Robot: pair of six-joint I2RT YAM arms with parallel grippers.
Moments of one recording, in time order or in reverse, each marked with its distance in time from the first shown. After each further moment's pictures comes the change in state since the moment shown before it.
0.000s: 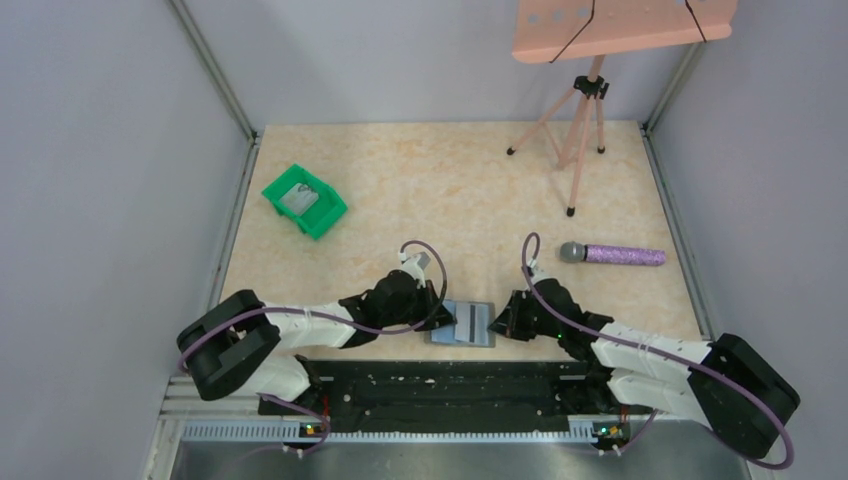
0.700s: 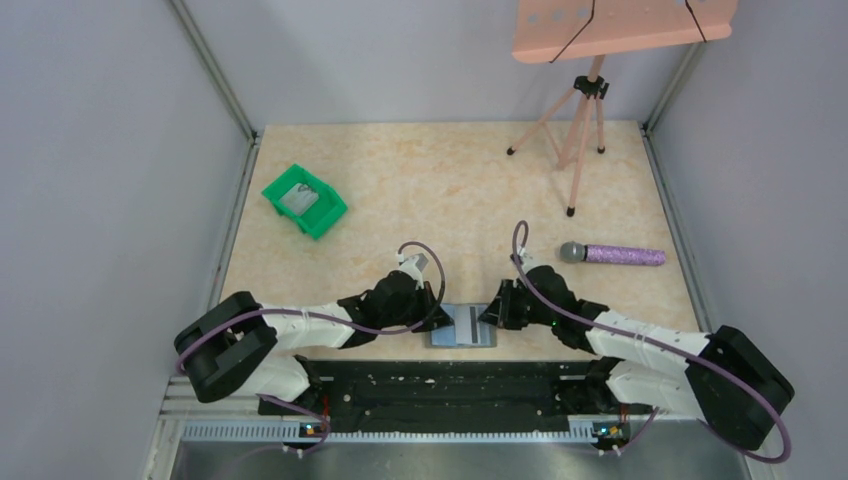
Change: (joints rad) left arm 0.000 -0.023 0.000 -0.065 -0.022 -0.001; right arm -0.002 0.027 0.116 -0.040 -0.052 -0.077
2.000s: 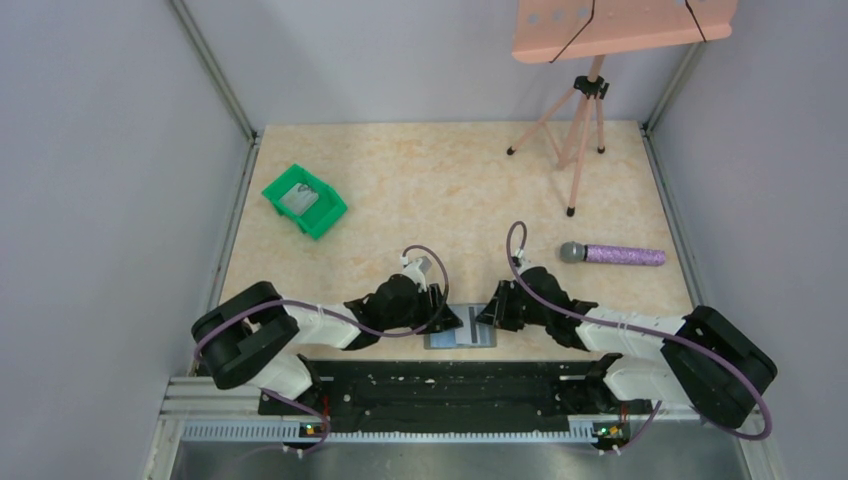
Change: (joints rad) left arm 0.000 0.100 -0.039 0.183 0.034 0.008; right arm 0.003 0.152 -0.010 0.114 0.000 0.087
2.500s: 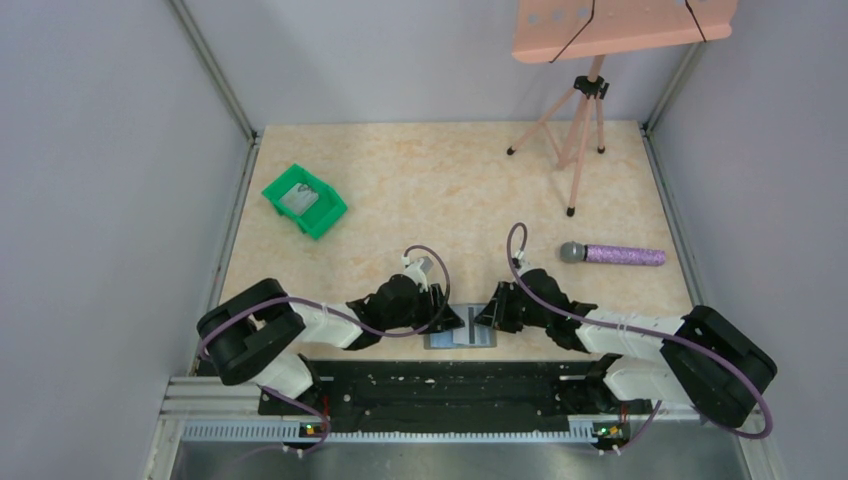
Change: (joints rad) left arm 0.000 0.032 0.000 0.048 0.015 -0.006; right arm 0.019 0.003 -0.018 0.040 0.000 0.033
